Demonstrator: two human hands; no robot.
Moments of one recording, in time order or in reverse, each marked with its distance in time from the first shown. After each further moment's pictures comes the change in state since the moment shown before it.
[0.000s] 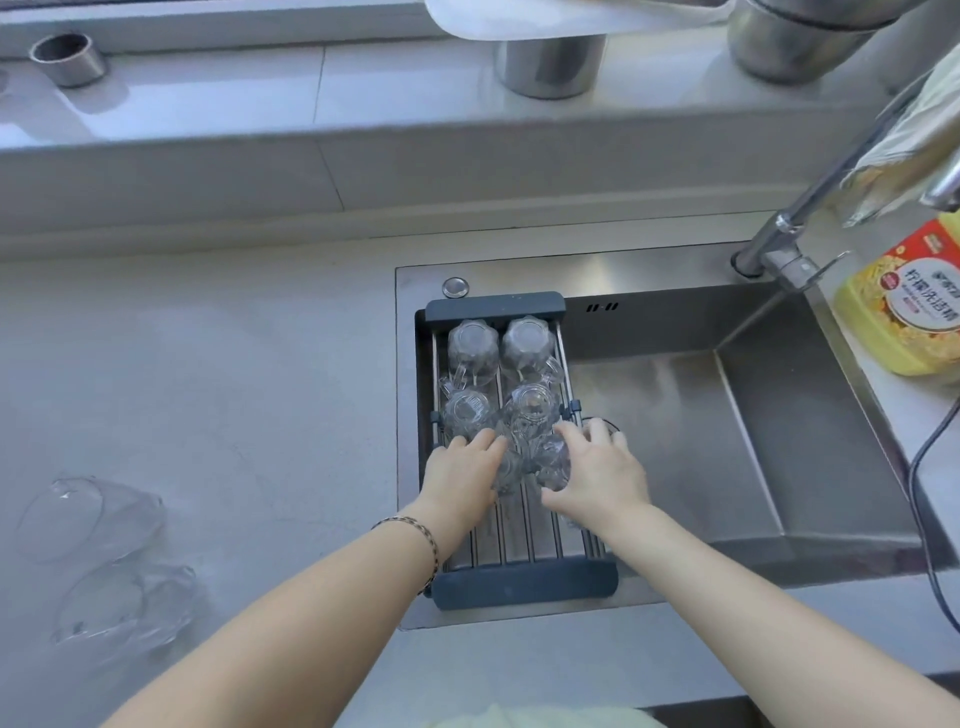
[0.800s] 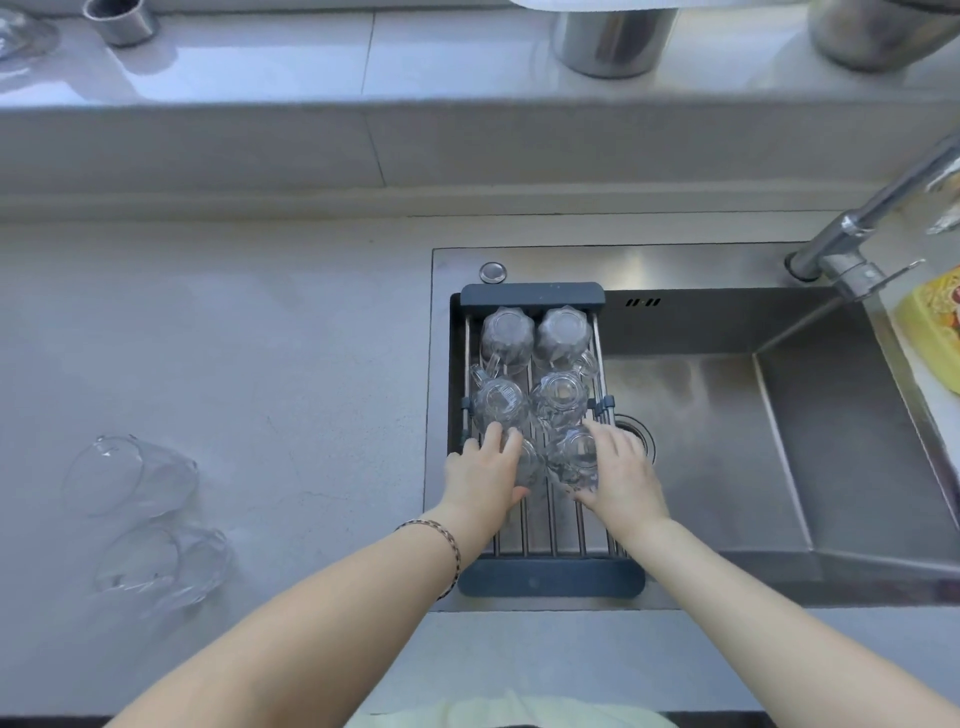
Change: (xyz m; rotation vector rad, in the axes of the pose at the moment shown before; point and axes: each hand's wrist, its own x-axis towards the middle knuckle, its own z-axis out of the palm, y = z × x) left_hand -0.014 0.001 0.007 -0.072 0.005 -0.151; right_hand 0.013 0.014 0.034 0.032 0.028 -0.106
